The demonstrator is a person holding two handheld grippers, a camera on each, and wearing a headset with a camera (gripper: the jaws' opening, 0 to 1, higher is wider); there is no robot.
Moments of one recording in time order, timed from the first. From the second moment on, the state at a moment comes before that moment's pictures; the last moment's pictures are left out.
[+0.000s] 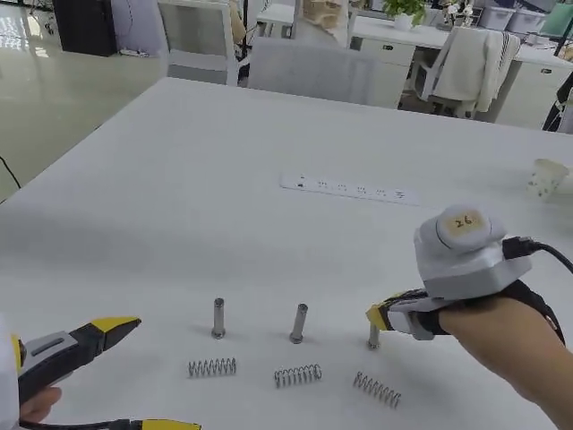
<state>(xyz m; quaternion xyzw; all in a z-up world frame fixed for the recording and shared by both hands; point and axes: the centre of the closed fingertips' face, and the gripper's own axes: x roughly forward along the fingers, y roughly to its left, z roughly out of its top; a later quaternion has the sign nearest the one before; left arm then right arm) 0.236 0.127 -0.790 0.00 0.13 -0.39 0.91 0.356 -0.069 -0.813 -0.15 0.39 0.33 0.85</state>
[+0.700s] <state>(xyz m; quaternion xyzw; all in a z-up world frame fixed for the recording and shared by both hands) 0.233 0.124 -0.788 0.01 0.13 -0.39 0.91 0.349 -0.067 -0.813 -0.17 0.37 0.35 0.84</state>
